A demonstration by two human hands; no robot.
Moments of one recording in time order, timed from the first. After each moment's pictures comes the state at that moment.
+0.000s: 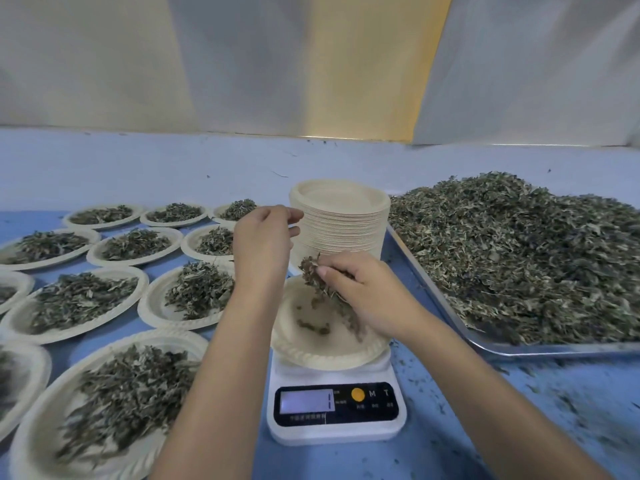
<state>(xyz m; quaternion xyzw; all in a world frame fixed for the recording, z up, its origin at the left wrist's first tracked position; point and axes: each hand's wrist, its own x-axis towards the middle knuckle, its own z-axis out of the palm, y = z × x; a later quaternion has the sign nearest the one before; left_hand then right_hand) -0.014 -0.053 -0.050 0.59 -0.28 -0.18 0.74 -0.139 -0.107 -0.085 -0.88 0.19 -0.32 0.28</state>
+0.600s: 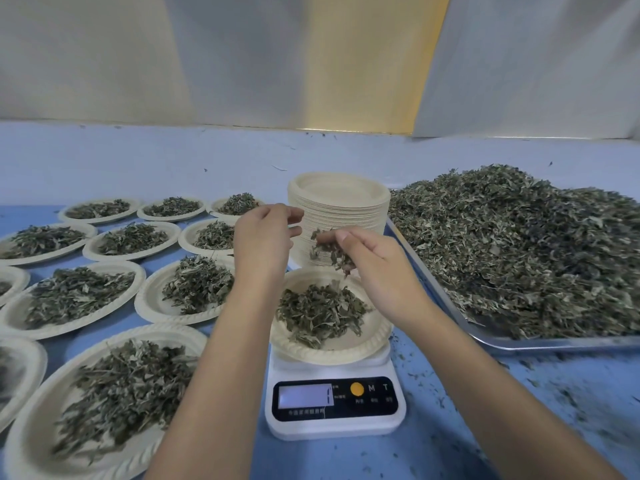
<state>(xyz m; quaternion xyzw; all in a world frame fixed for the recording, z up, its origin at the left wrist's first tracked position) -0.013 -0.054 -0.055 0.60 -0.28 -0.21 0.72 -0.138 -0.111 -0.086 -0.77 0.22 -0.42 0.42</state>
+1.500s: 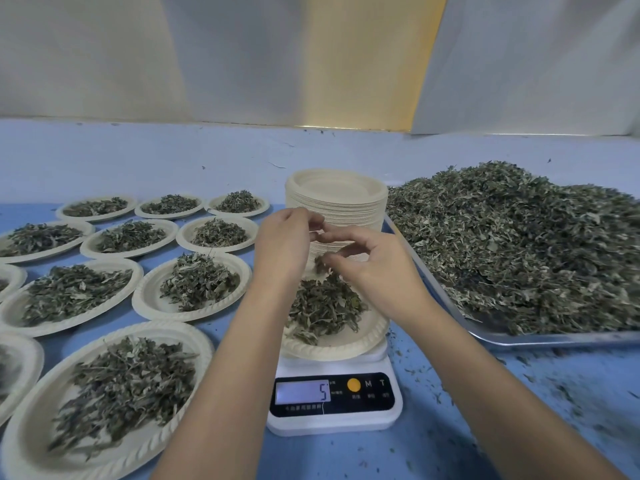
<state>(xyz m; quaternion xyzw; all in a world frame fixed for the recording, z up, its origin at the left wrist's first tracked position) -0.029 -0.063 -0.057 0.62 -0.33 -0.24 0.67 -0.143 -0.112 -0.086 -0.78 0.24 -0.43 0.39</state>
